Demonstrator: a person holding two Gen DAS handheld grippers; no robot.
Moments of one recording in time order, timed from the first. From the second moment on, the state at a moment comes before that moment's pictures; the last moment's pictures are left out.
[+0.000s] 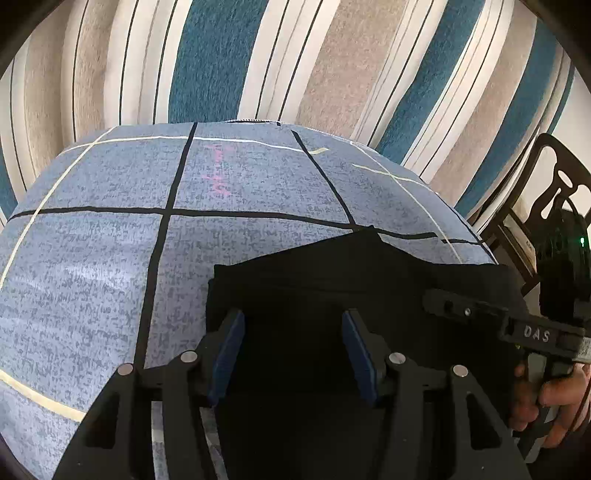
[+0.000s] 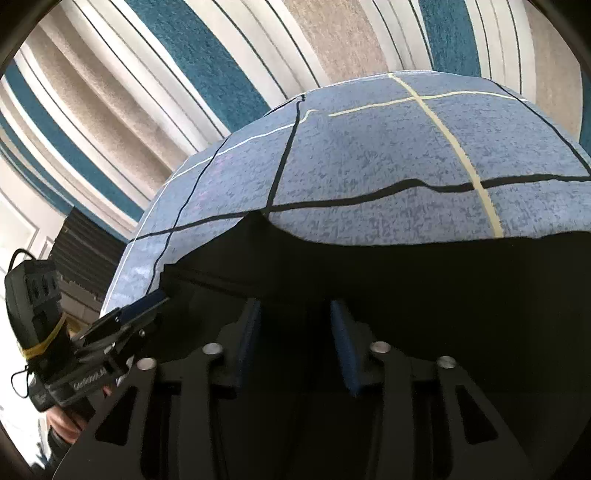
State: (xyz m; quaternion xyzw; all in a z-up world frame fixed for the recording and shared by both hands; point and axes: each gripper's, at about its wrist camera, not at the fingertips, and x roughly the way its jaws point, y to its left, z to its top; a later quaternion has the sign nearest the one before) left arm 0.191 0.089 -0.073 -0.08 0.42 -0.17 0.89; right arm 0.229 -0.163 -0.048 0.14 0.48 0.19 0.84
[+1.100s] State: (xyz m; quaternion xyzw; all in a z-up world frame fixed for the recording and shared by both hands) left arm 0.055 0.062 -0.066 -0.06 0.40 -0.16 0.90; right arm 0.075 -0.176 -0.024 0.10 0.45 0.17 0.87
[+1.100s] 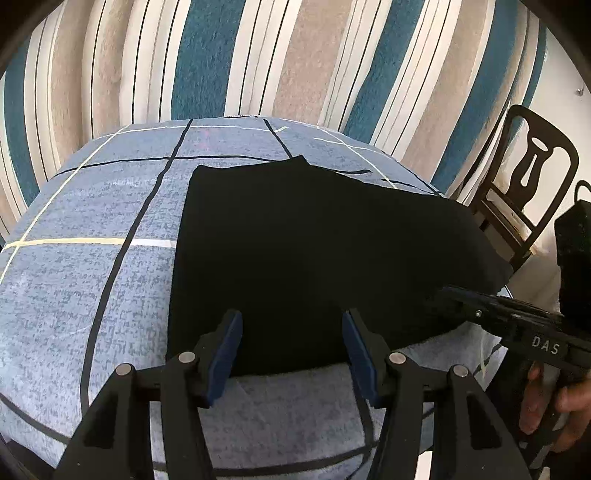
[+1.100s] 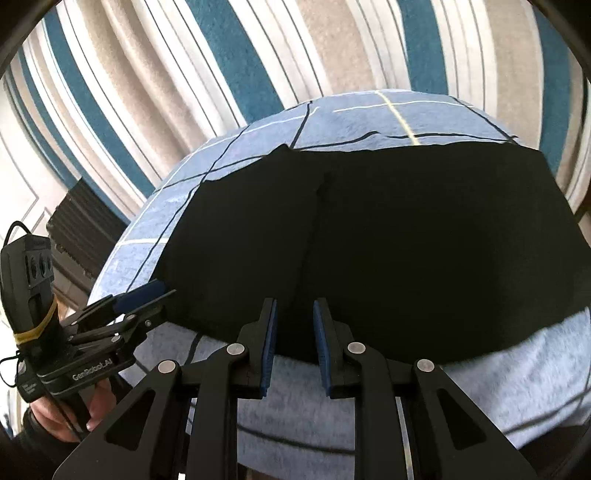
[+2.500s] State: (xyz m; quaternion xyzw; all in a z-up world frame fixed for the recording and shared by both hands) left arm -0.049 0.034 0.000 -0.05 0.34 -0.11 0.93; right arm -0.042 -0.197 0.058 0.07 0.32 0.16 0.93
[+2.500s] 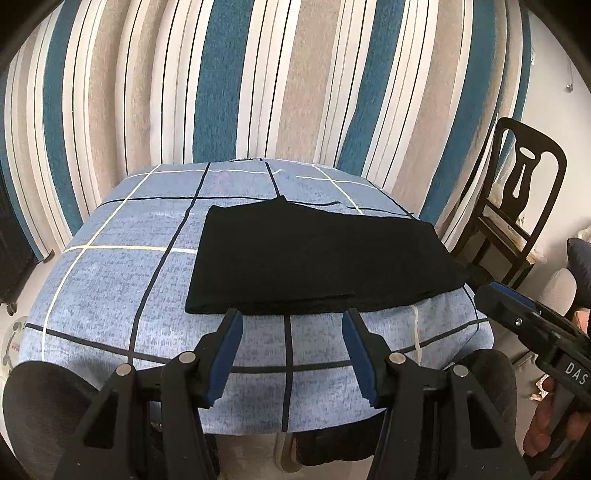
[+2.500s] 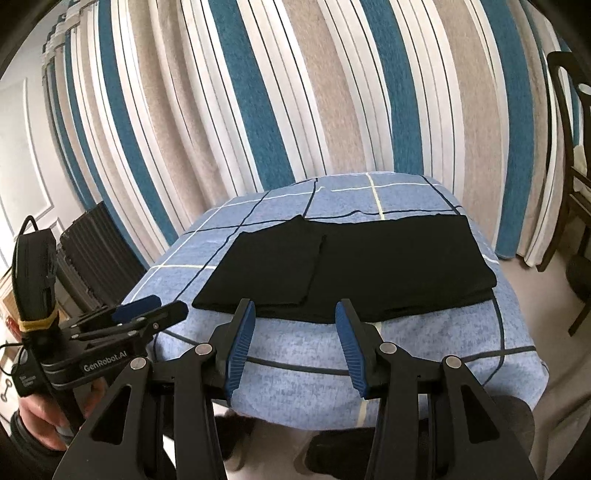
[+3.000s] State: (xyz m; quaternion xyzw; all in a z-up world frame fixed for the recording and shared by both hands) left arm -0.031 0.019 -0.002 -0.05 0.34 -0.12 0.93; right arm -0.035 -0.209 0.052 0.07 0.32 0.13 0.94
